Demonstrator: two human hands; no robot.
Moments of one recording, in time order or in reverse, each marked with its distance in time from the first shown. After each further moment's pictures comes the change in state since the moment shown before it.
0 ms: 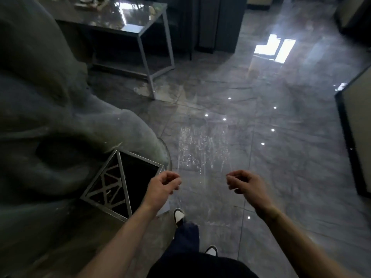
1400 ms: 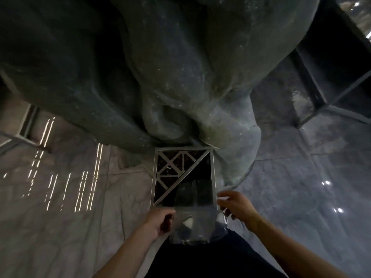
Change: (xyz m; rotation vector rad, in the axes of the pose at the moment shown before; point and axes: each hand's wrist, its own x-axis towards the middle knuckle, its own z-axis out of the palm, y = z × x) left_hand 0.033 -0.070 -0.036 -1.070 0.943 -0.897; right_hand 0.237 -0.115 0.244 -0.864 -1.154 0.029
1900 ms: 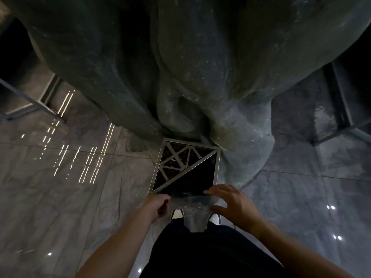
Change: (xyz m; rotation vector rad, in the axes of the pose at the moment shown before) left_hand 0.037 0.003 0.010 -0.121 0.156 -0.027; right_hand 0.002 -0.020 -0.017 -0.868 -0.055 -0.733
